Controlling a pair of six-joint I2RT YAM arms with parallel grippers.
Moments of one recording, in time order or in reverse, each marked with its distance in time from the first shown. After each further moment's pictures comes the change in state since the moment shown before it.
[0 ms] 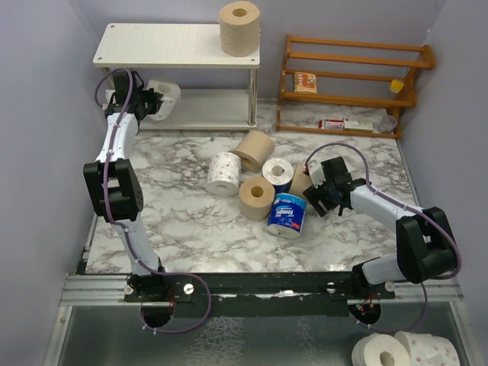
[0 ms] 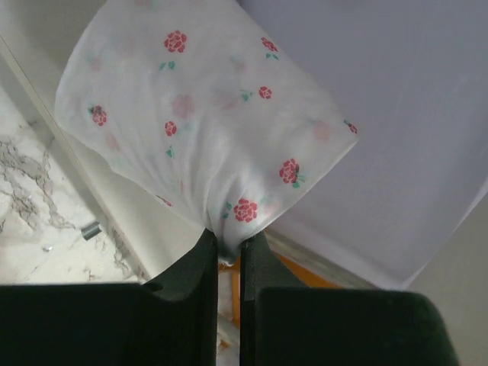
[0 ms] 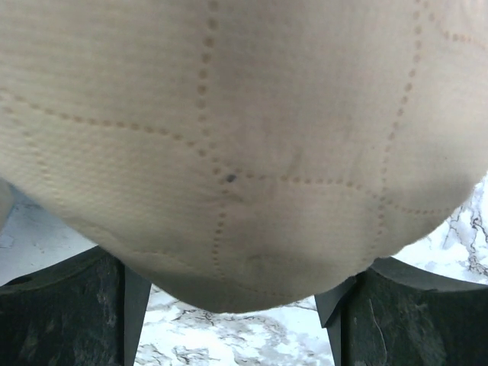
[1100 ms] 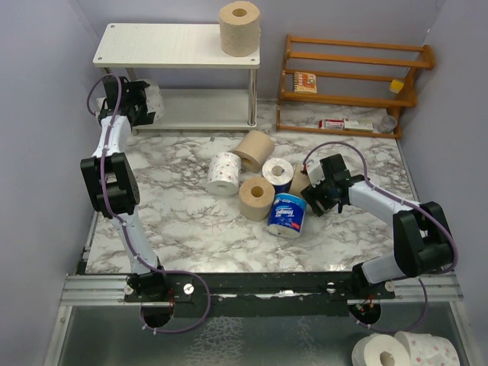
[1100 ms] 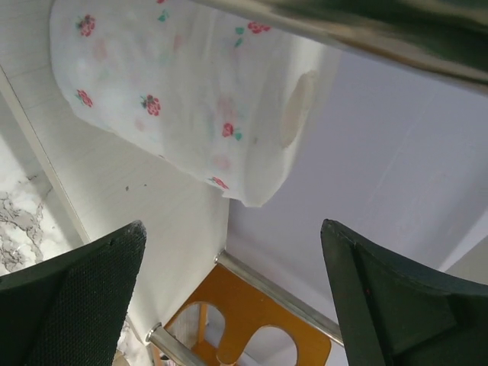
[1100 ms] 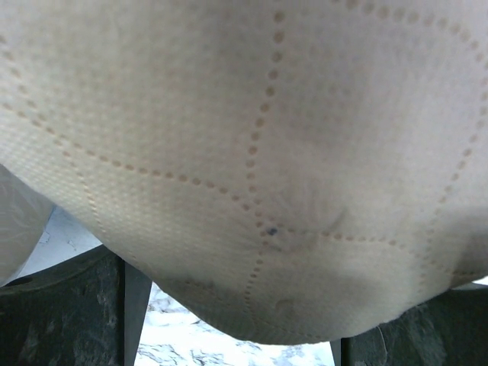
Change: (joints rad) left arm 0.108 0.110 0.000 0.122 0.030 -0.114; right arm -0.009 0.052 0.039 -0.037 -0.104 0.000
